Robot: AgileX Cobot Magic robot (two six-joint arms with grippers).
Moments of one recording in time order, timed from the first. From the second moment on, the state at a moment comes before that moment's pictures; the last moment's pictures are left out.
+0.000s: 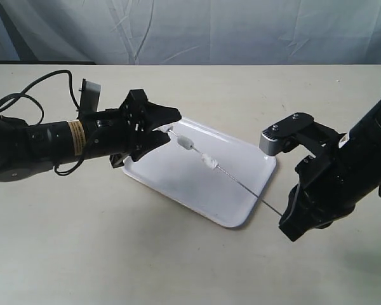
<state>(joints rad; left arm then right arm) -0.32 1.90 -0.73 0.89 -0.97 -1.75 0.40 1.44 -0.76 0.45 0.89 -0.68</state>
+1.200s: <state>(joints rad) -0.32 1.90 -0.73 0.88 -0.97 -1.75 0.40 1.38 -0.76 0.45 0.92 -0.66</state>
